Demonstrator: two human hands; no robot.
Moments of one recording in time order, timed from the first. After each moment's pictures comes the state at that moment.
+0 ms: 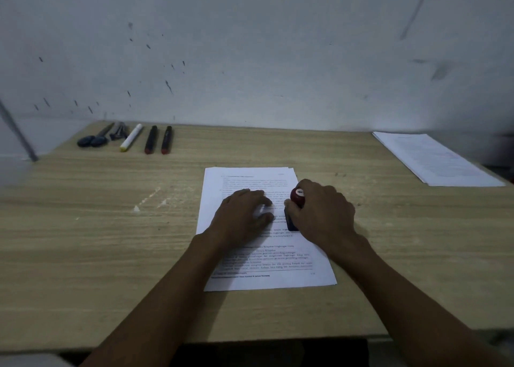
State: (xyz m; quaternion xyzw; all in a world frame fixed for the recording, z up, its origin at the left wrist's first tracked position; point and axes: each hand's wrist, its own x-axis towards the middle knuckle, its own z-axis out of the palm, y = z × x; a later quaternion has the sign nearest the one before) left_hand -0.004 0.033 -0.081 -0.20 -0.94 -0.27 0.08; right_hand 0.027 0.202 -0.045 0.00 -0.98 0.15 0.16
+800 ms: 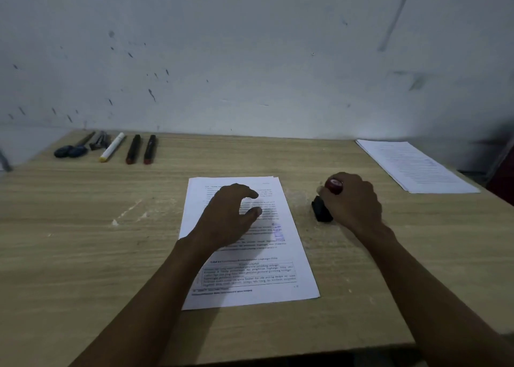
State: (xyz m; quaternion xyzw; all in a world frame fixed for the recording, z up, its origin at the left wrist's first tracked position) left_hand -0.016 0.042 -0.064 -0.19 -0.91 -0.34 0.15; right_hand -0.009 0.287 -0.028 -0.14 -0.93 0.28 0.19
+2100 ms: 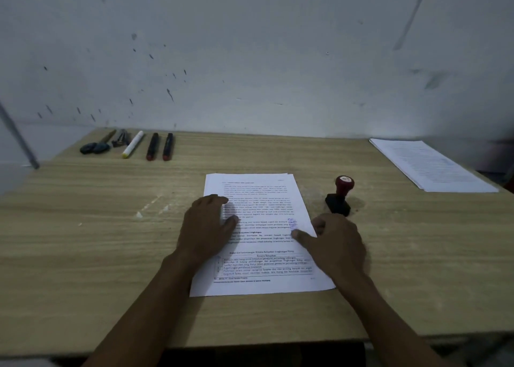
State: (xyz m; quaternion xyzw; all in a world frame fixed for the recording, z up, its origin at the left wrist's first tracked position) left_hand 0.012 -0.012 -0.082 -0.07 -0.95 -0.26 0.14; right_hand 0.051 0.221 -0.074 -0.12 -0.94 0.28 0.16
